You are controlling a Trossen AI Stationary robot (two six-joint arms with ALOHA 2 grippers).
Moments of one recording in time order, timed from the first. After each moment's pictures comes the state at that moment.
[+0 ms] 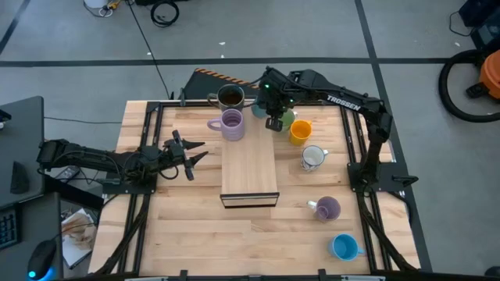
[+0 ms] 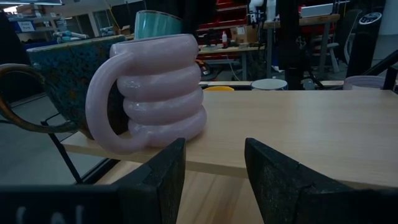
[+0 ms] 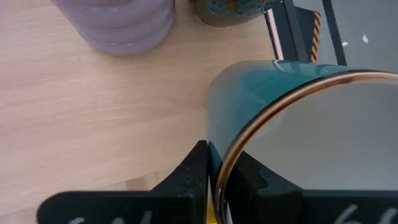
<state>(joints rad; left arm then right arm) -0.04 0.65 0.14 0.50 -0.45 0.09 -0.39 1.83 1.96 -1.20 0.07 -0.21</state>
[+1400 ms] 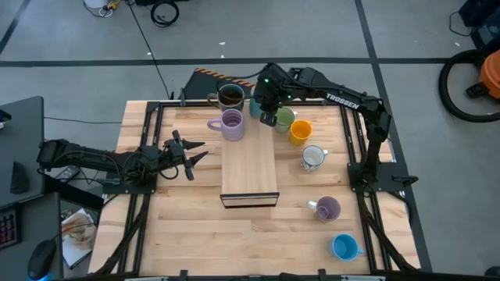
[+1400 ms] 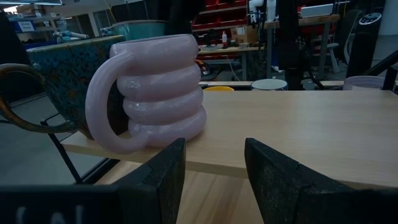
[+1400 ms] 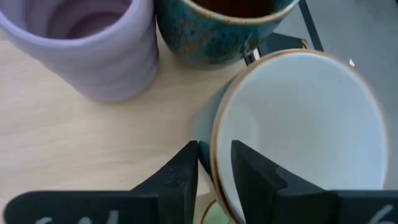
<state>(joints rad) -0.04 0.65 0.14 0.50 -0.45 0.09 -0.41 1.85 1.97 -1.08 0.03 -0.21</state>
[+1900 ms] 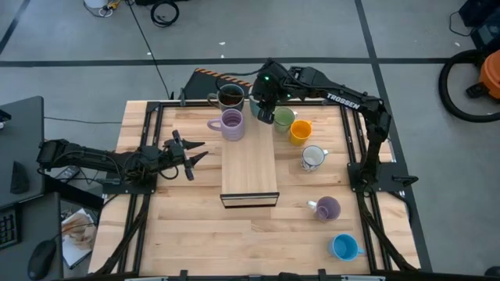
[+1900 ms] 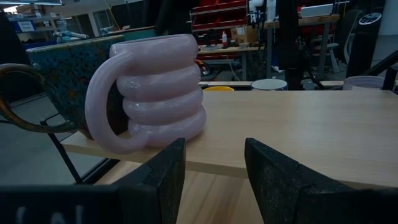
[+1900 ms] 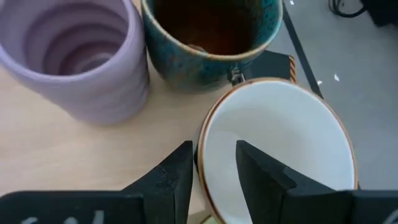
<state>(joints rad) -0.04 0.65 0.14 0.50 -0.45 0.09 -0.41 1.84 1.98 -1.02 0.07 -0.22</state>
